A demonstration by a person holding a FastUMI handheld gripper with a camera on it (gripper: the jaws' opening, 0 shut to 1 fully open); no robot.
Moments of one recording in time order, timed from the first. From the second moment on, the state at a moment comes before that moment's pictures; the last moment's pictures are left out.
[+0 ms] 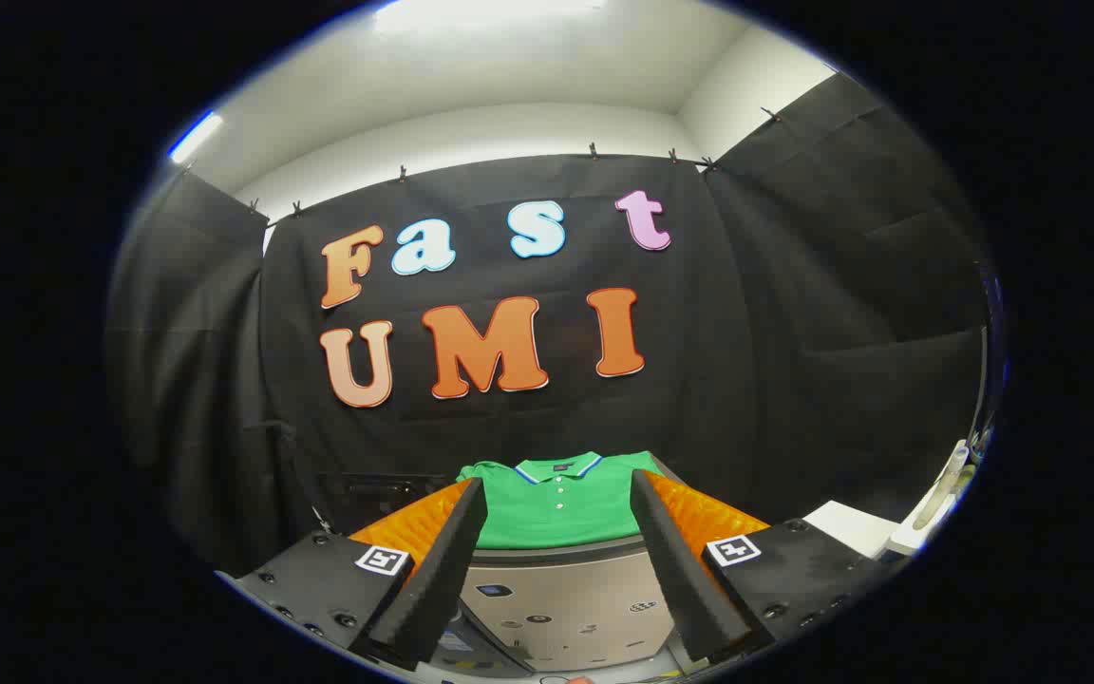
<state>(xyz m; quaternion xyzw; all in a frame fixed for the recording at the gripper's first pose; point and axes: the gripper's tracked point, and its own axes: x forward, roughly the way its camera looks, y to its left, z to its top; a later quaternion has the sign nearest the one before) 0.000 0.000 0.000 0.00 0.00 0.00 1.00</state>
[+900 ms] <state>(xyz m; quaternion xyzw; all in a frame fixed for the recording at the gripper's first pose) 0.013 -0.002 0.000 -0.02 0.01 0.01 1.00</state>
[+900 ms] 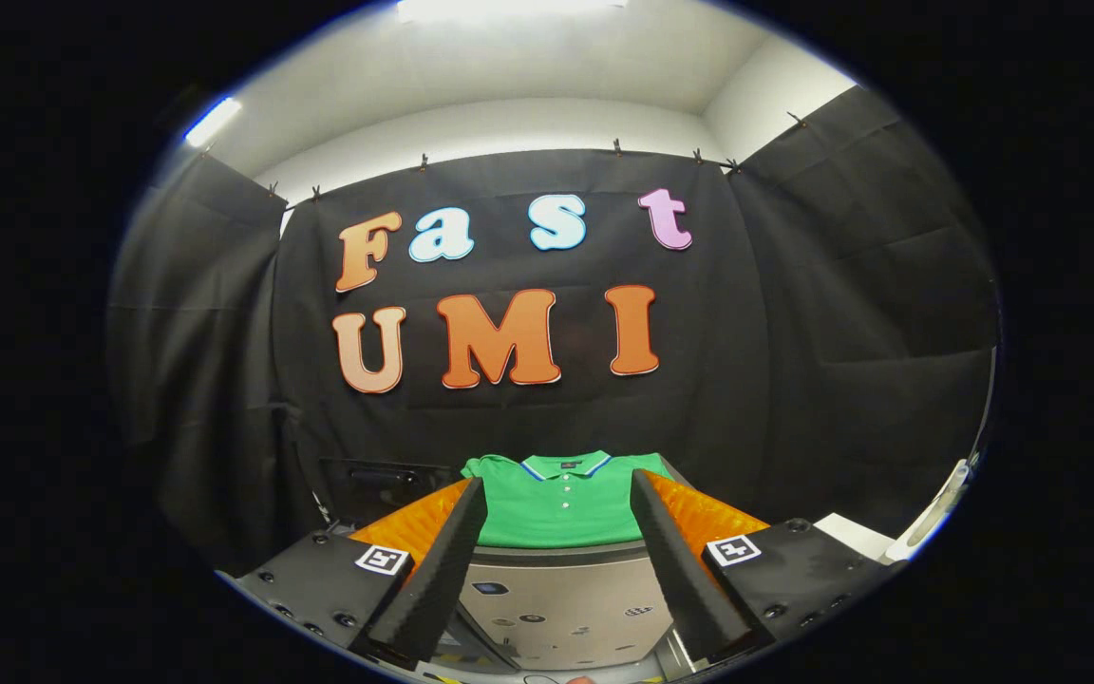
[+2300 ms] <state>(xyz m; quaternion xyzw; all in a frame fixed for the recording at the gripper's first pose) 0.024 -0.005 0.007 -0.02 0.00 0.02 1.00</state>
